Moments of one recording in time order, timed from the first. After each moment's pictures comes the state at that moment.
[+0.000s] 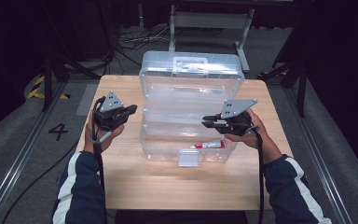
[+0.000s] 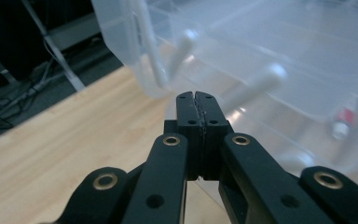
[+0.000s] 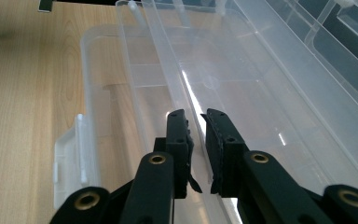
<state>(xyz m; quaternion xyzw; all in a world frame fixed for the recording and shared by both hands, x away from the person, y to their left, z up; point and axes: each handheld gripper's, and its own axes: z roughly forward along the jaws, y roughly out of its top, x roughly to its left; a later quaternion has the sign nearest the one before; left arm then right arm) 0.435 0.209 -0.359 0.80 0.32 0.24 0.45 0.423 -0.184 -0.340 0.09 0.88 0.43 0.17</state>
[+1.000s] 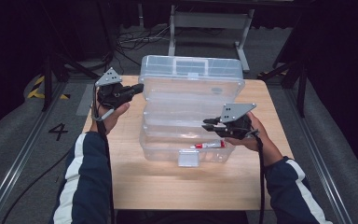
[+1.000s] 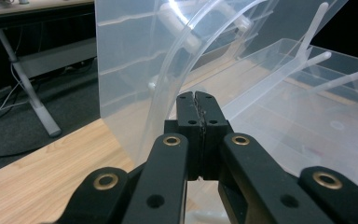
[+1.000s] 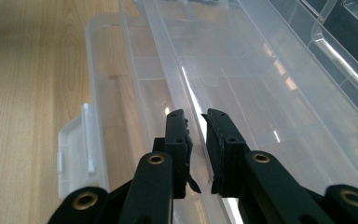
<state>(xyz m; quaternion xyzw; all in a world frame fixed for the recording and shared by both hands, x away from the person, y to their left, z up) 0.468 0.201 -0.327 0.76 0.31 0.19 0.53 0.414 -0.184 -0.343 0.08 0.89 0.41 0.18</state>
